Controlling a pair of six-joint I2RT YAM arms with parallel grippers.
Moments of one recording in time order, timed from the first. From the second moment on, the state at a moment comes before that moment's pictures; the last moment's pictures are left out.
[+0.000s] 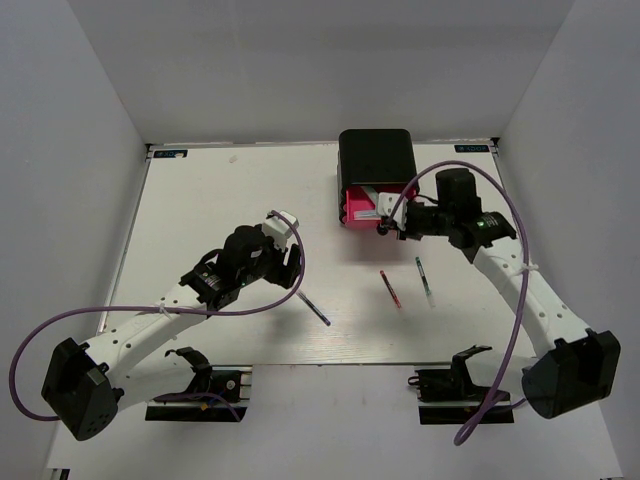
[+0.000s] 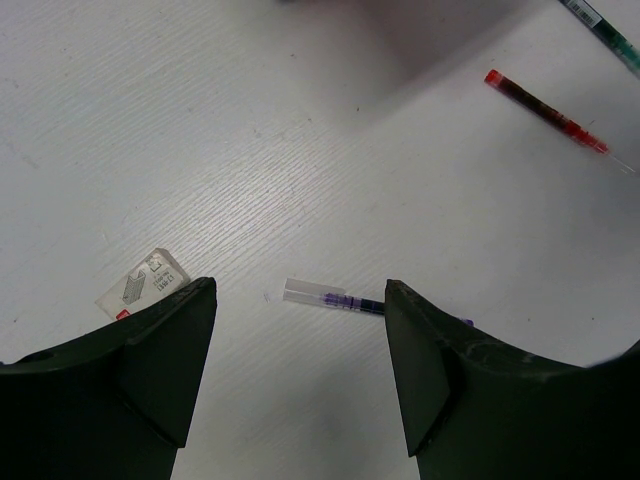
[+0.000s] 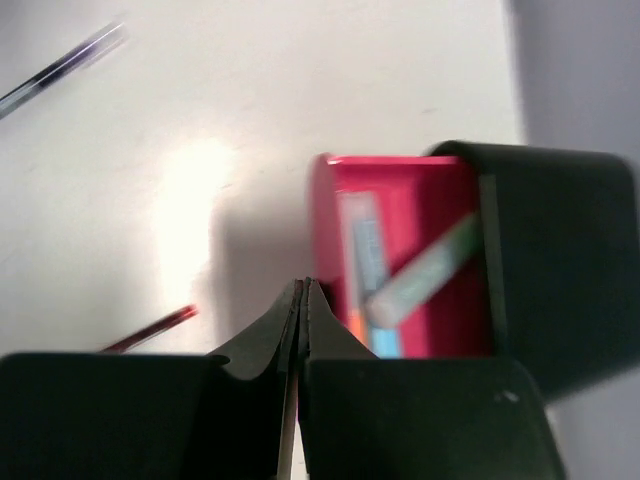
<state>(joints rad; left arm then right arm) -0.70 1.04 0.71 -0.21 0.00 -0.09 0.36 1.19 1.10 -0.53 -0.69 -1.04</state>
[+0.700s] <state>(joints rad) -0.70 1.04 0.71 -0.21 0.00 -0.09 0.36 1.39 1.01 -0.46 -0.44 -1.05</state>
